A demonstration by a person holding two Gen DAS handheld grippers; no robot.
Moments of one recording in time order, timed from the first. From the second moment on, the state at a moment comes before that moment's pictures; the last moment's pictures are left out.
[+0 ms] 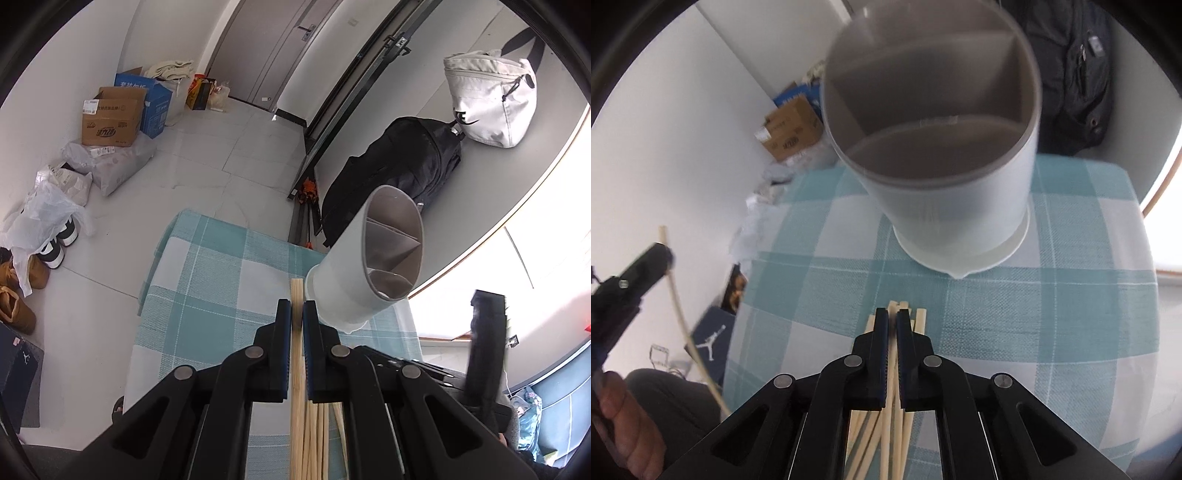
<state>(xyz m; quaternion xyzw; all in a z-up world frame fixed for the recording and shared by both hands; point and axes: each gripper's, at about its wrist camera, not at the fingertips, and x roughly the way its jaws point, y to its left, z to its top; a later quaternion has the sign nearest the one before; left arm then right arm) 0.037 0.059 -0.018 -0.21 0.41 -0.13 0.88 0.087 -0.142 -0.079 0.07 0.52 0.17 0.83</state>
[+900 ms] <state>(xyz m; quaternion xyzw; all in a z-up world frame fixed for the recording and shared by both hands) 0.042 0.007 0.051 -0.14 0.31 -0.16 0.93 0.064 -0.198 -0.024 0.14 0.42 0.21 0.87</state>
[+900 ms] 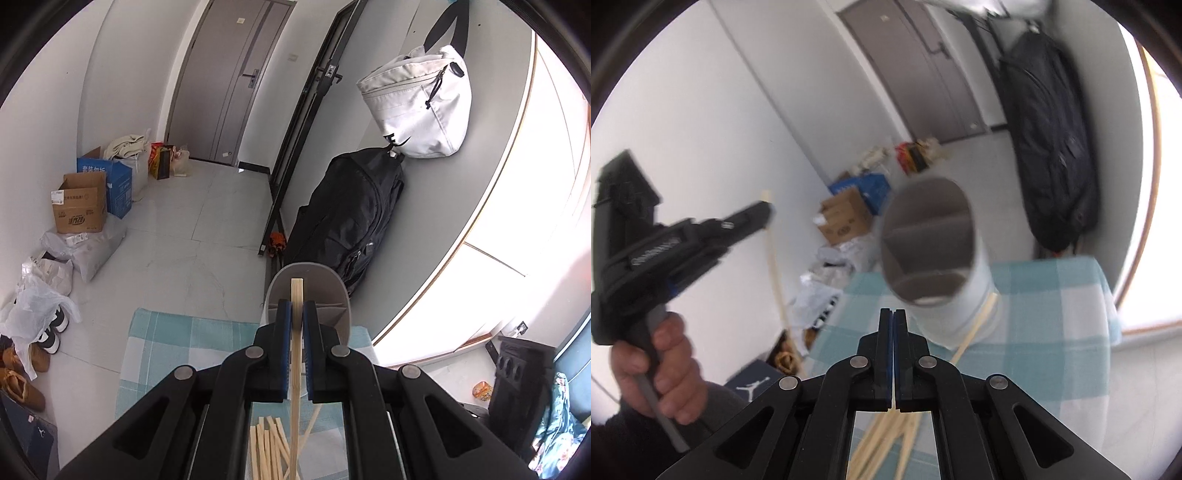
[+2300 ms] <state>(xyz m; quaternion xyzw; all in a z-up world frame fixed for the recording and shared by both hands) 0.040 0.046 0.012 -0.22 0.36 -0.17 0.89 0.073 -0.179 -0.135 0.03 0.60 0.06 0.80</state>
